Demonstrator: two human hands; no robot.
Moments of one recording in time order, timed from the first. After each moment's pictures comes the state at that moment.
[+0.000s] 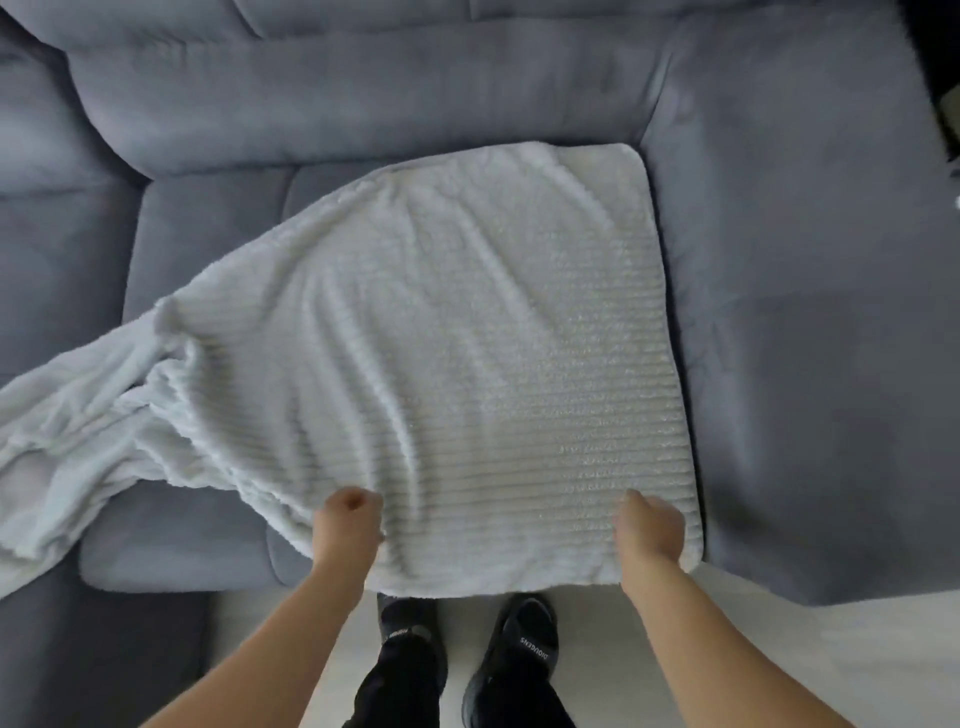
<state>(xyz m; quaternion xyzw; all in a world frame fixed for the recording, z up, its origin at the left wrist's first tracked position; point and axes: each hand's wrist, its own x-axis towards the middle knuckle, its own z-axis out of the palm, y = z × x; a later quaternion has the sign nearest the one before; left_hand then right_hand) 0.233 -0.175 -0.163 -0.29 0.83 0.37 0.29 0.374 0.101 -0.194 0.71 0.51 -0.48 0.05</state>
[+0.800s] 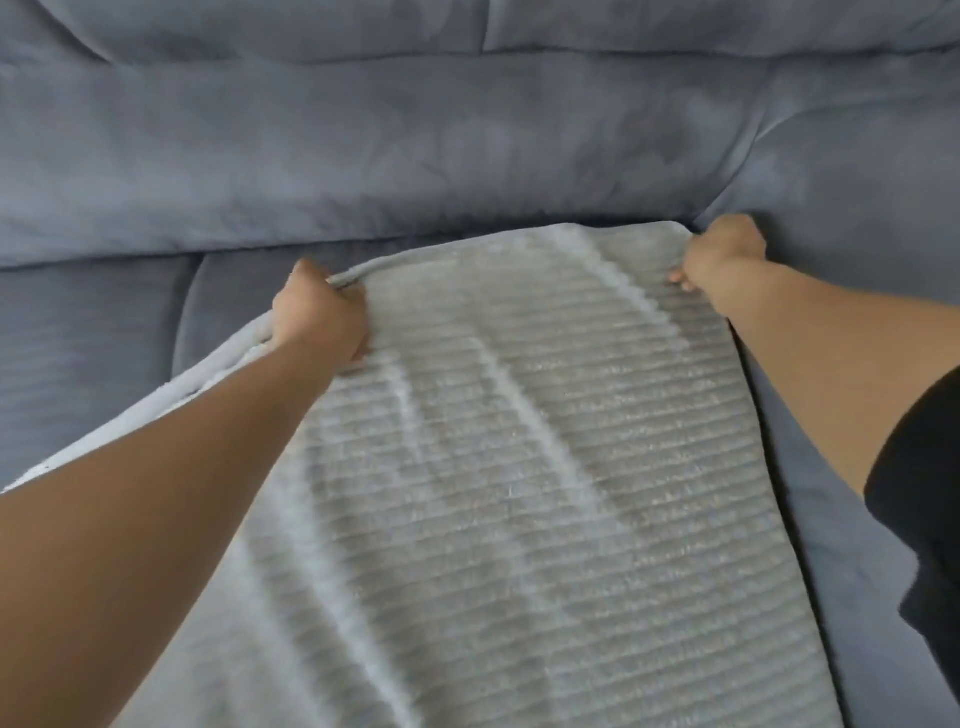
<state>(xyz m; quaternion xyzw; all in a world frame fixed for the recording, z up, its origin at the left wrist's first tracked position) -0.201 0.000 -0.239 -0.07 0.92 0.33 0.20 -0.060 0.379 -0.229 0.56 0.79 -0.25 0.07</state>
